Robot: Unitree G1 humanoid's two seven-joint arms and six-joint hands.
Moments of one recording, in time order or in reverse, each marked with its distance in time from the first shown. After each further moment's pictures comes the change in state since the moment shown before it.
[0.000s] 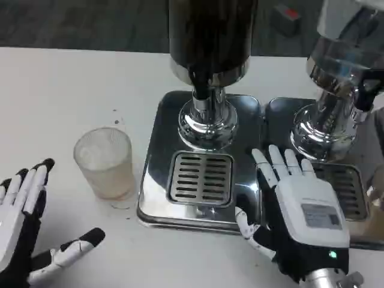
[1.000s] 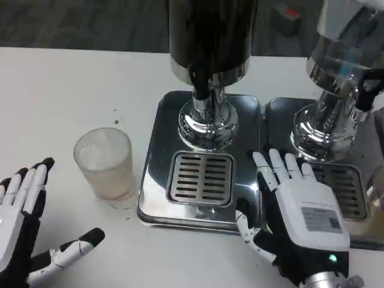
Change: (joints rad) left arm 0.006 0.001 0.005 -0.003 0.000 -0.013 0.013; right arm 0.013 0.003 0.001 0.003 0.003 0.000 -0.002
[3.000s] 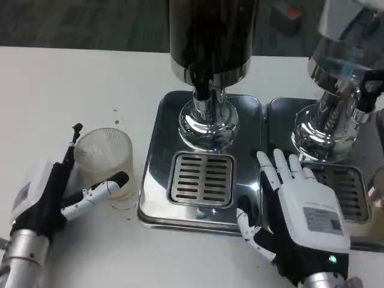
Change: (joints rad) left arm -0.626 -0.107 -0.118 0.845 -0.318 -0.334 -0.160; right arm 0.008 0.036 0.003 -0.005 0.000 0.031 -0.004
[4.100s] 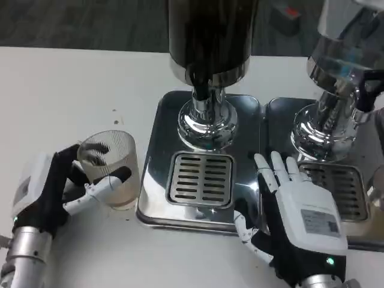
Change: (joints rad) left arm -0.021 -0.006 -0.038 0.032 0.013 -0.045 0.121; right arm 0.007 0.007 0.008 0.000 0.002 0.002 0.000
